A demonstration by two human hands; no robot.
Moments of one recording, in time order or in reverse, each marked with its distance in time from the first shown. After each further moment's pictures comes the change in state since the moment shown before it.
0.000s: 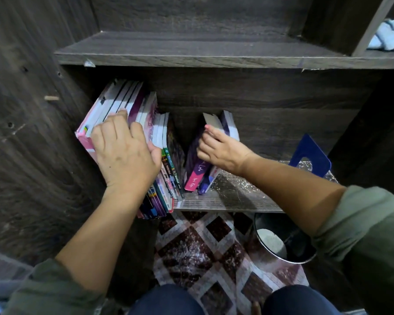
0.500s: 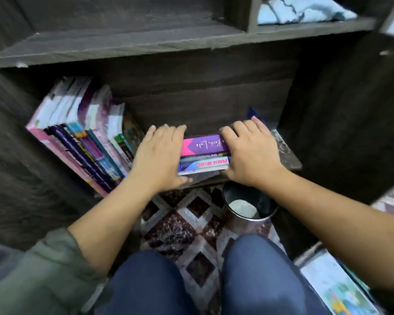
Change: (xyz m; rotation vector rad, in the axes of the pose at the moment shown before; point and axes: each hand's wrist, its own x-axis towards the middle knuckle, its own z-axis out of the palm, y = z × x) left_hand -0.042 0.110 -0.060 -0.187 -0.392 0.614; right_hand -0.170 0.011 -0.115 0.676 -0.133 0.891
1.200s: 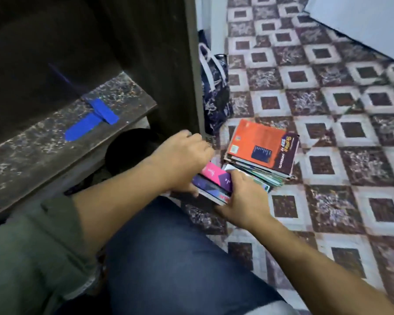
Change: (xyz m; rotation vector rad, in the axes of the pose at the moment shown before) left_hand 0.032 0.348 0.017 0.105 -0.112 1.163; right_hand -0.355 0.102 0.001 0.336 -0.498 1.022
